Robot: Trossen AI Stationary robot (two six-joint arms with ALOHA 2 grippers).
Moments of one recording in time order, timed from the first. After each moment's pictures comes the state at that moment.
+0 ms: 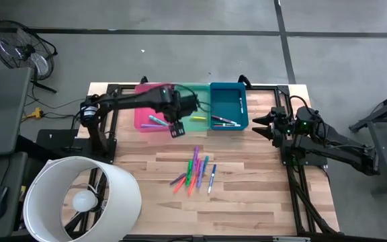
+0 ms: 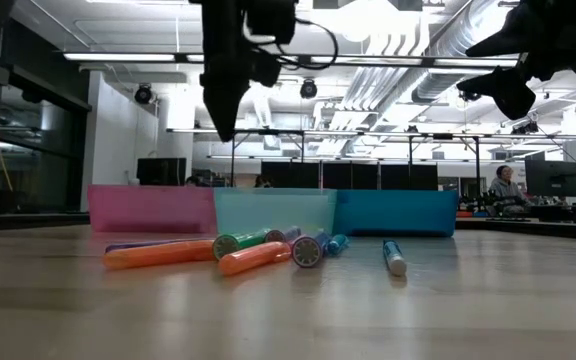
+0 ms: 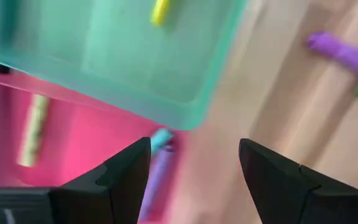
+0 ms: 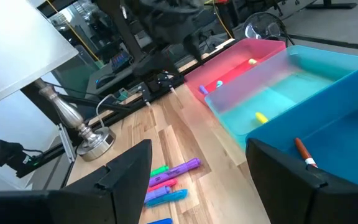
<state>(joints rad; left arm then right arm) 0.22 1.81 1.66 -1.25 -0.16 -0.09 -0.42 0.25 0.34 -0.27 -0.29 0.44</state>
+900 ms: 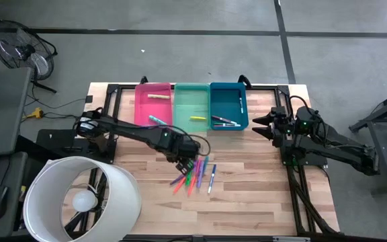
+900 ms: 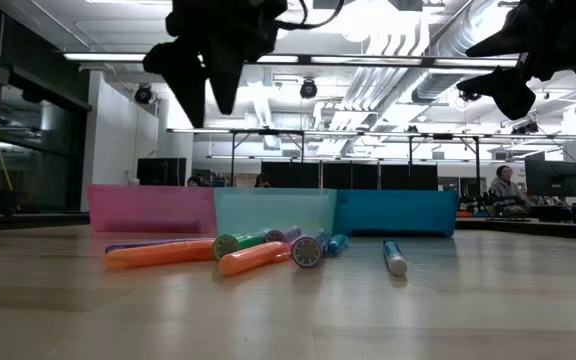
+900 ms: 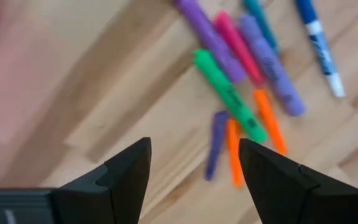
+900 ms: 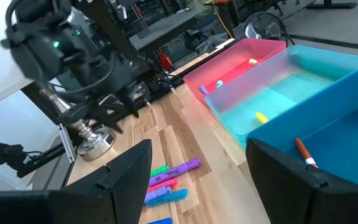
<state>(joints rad) -0.19 1.82 1.60 -1.14 -0.05 -0.96 -0.42 0.25 0.34 -0.27 -0.29 0.44</state>
